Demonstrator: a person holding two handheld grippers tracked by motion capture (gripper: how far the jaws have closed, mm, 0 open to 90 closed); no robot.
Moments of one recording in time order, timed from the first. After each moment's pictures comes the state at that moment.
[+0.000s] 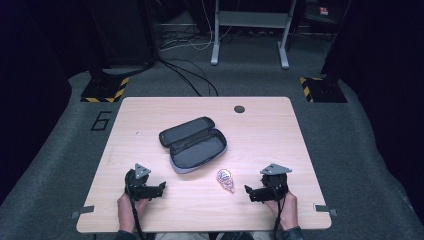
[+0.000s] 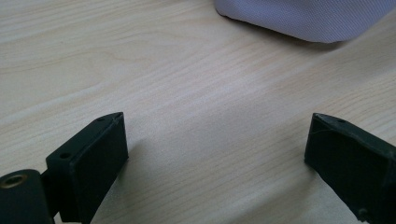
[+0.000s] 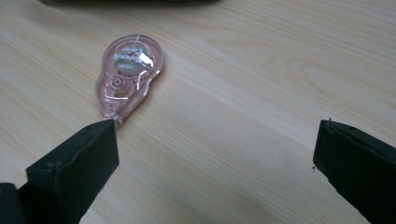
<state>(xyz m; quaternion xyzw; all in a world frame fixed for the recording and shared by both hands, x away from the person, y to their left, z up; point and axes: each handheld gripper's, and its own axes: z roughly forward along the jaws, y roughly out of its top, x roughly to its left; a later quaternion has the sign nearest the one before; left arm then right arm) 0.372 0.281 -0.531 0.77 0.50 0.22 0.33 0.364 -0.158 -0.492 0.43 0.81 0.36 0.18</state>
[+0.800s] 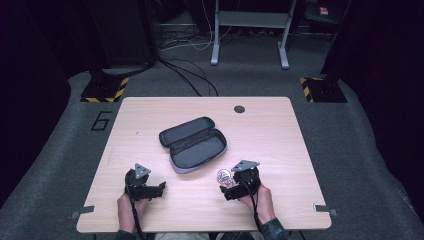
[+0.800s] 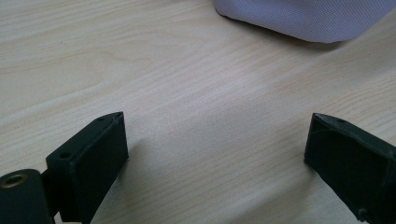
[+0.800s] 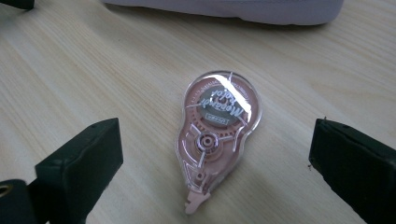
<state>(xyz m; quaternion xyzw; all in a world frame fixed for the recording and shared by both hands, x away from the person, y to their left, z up) 0.372 0.281 -0.531 0.77 0.50 0.23 0.33 0.384 -0.082 -0.497 0.38 0.85 0.35 0.14</state>
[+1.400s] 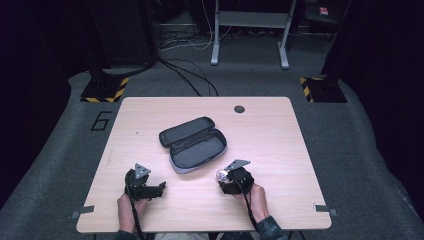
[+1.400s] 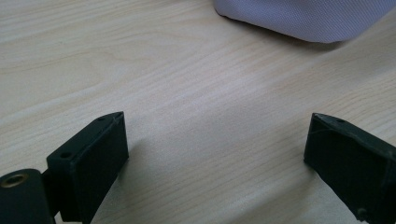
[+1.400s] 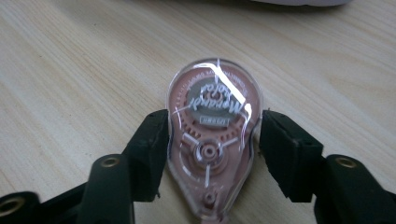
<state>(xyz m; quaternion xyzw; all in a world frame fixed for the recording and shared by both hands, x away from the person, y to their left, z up) 0.372 0.281 -0.531 0.77 0.50 0.23 0.33 0.396 -0.067 -0.513 0.39 0.85 0.32 0.14</state>
